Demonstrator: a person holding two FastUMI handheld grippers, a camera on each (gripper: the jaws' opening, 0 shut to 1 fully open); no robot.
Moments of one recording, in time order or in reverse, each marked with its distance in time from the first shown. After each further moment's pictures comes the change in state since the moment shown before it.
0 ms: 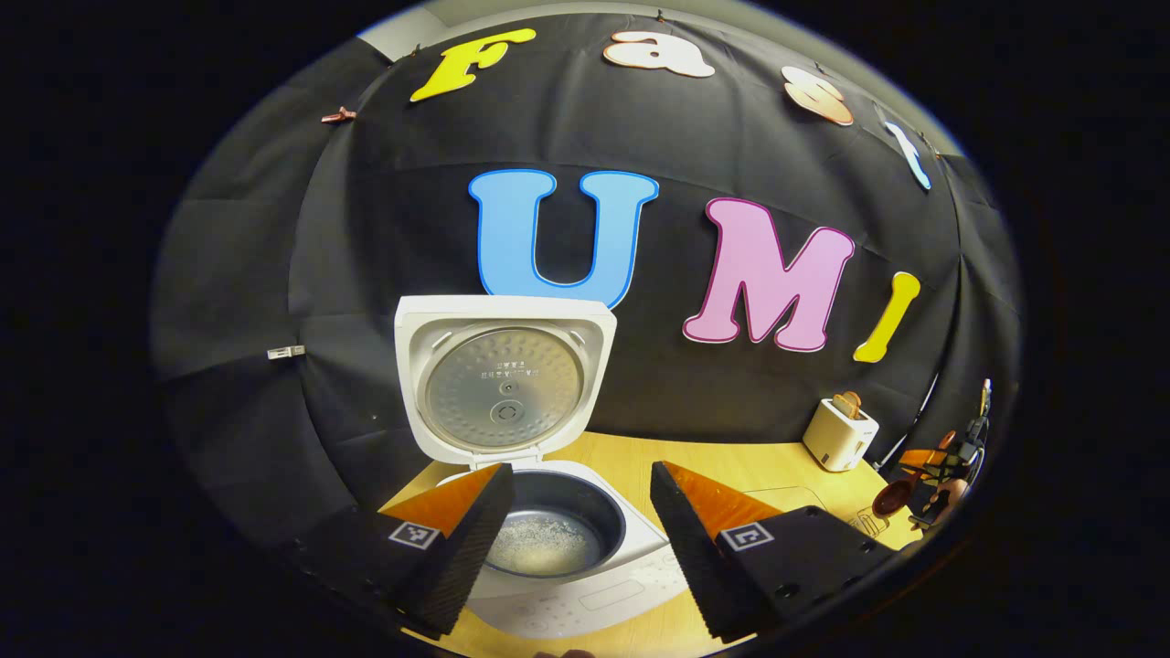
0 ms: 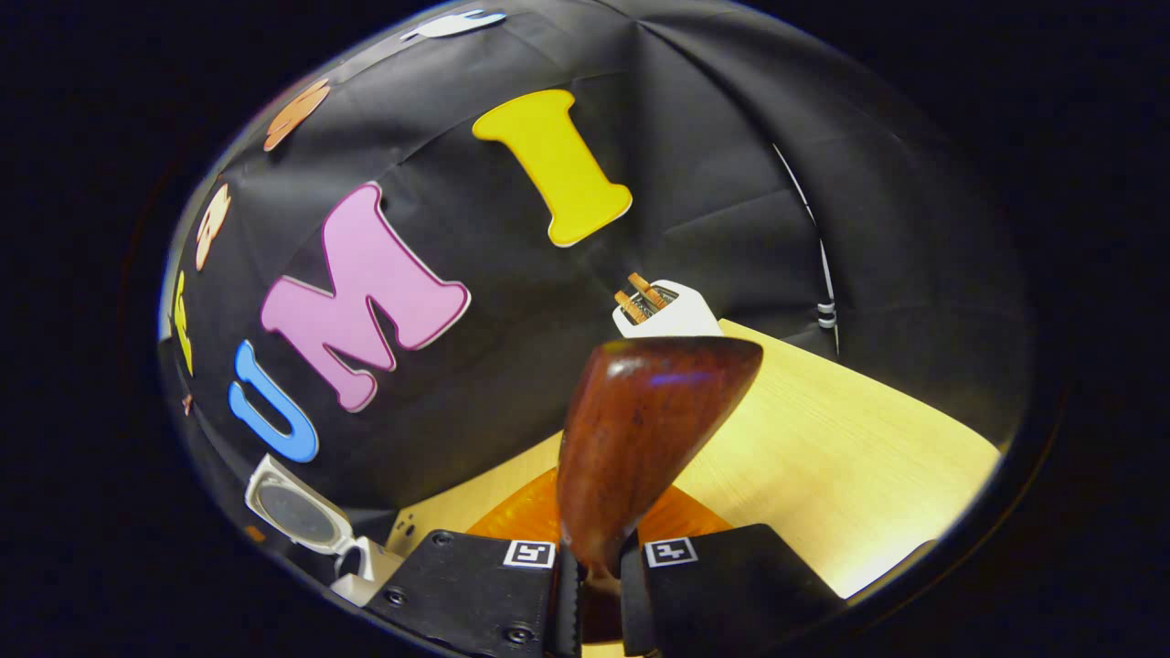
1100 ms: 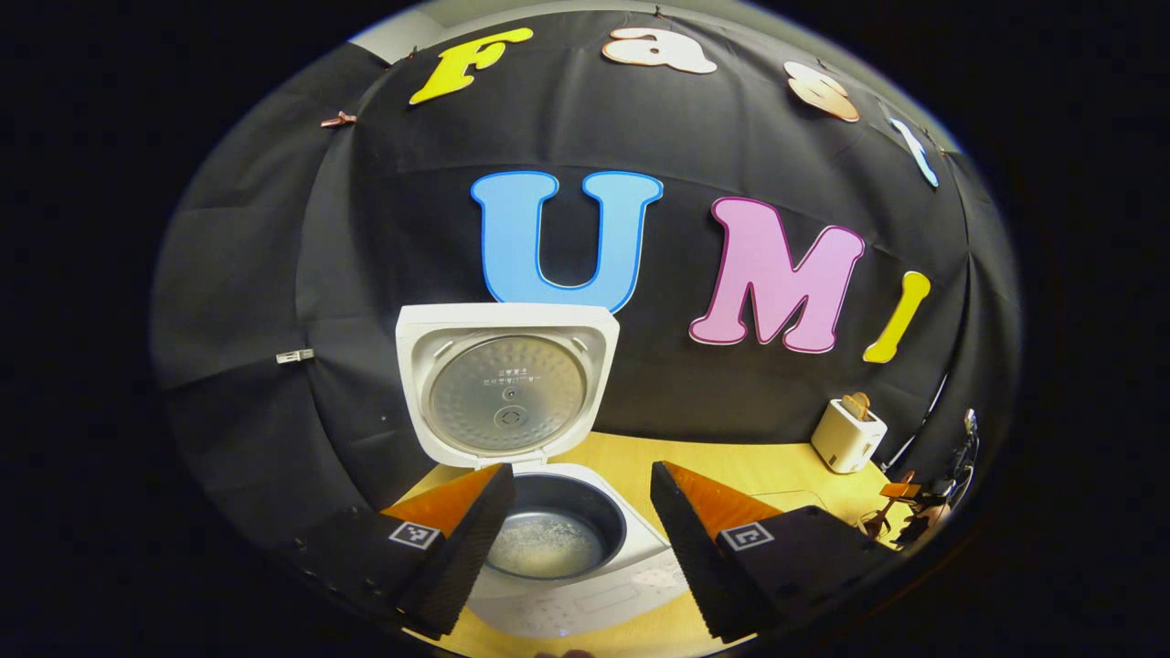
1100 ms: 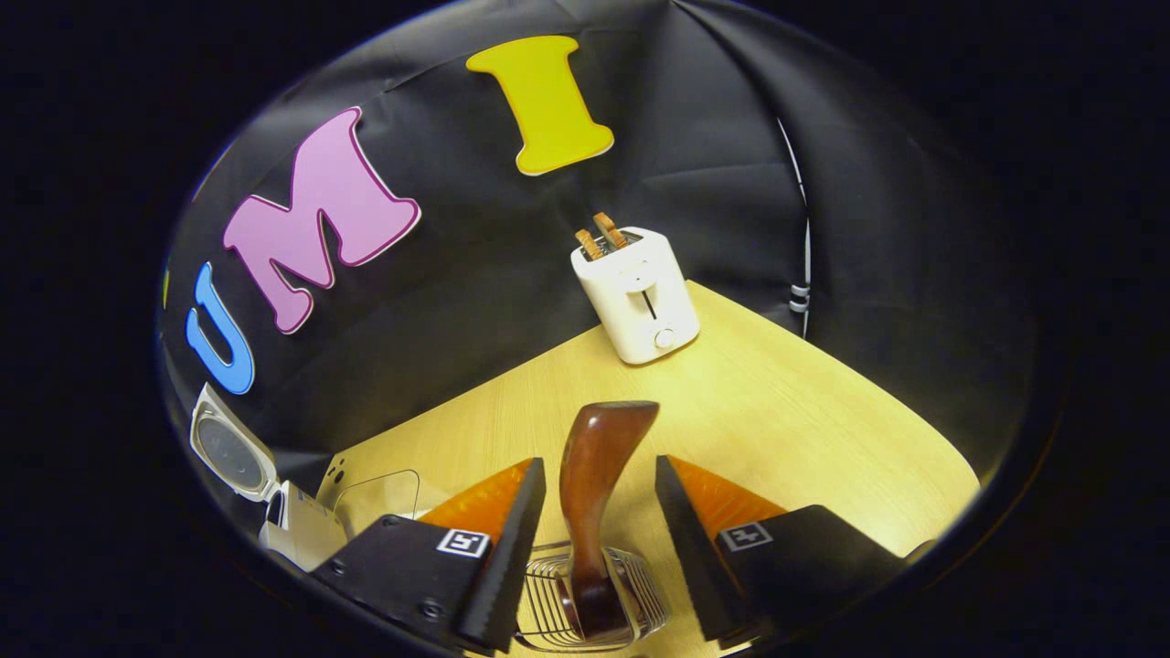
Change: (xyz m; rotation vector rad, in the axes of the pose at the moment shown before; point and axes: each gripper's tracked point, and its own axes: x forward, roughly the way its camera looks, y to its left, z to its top) left arm 0.006 -0.010 0.011 -0.004 0.007 0.025; right arm 0.013 -0.056 -0.040 -0.093 0.114 -0.113
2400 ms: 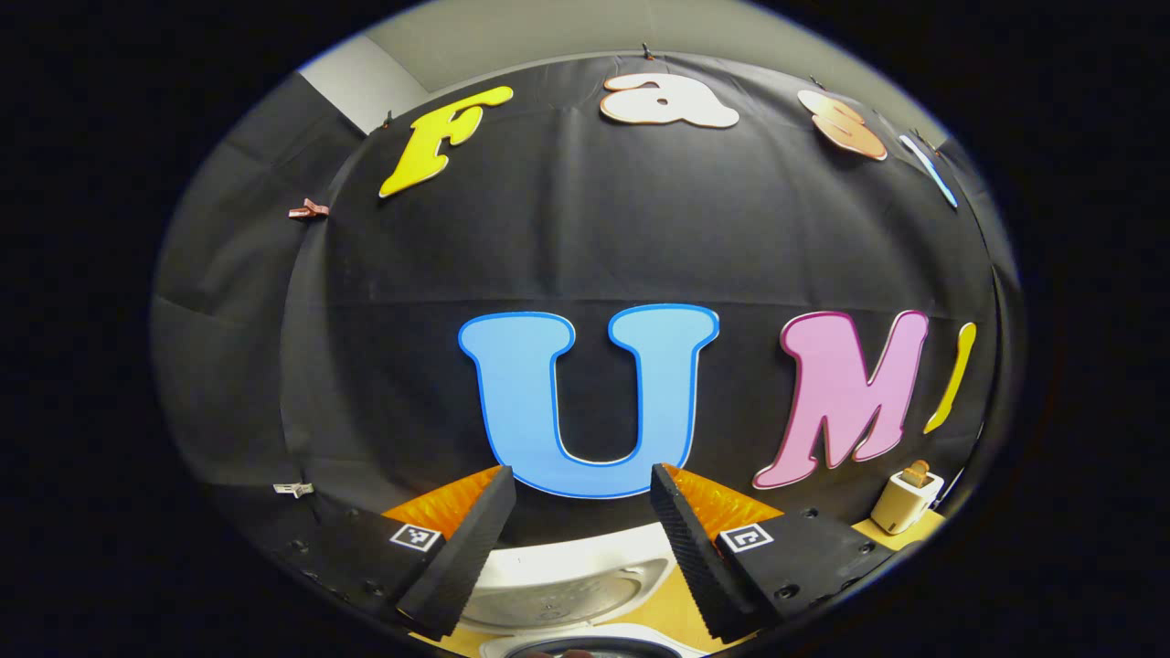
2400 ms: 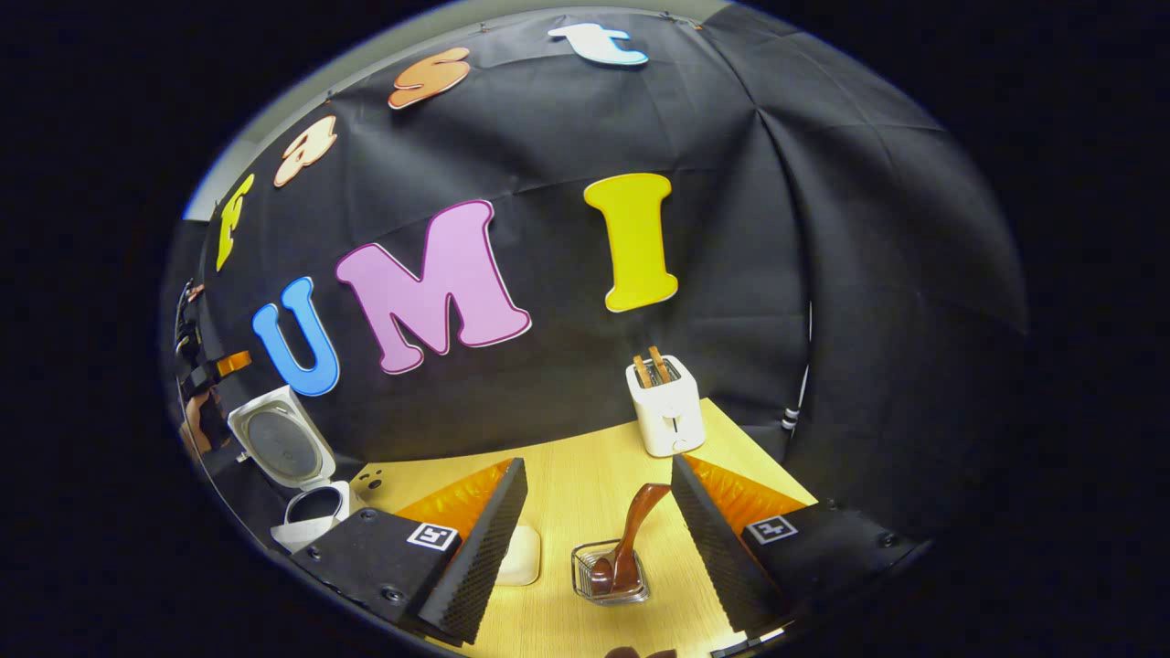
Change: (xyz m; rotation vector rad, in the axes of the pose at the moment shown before) left arm 0.136 0.051 0.199 0.113 -0.336 0.088; right arm -0.170 0.066 0.098 -0.218 -0.249 0.103
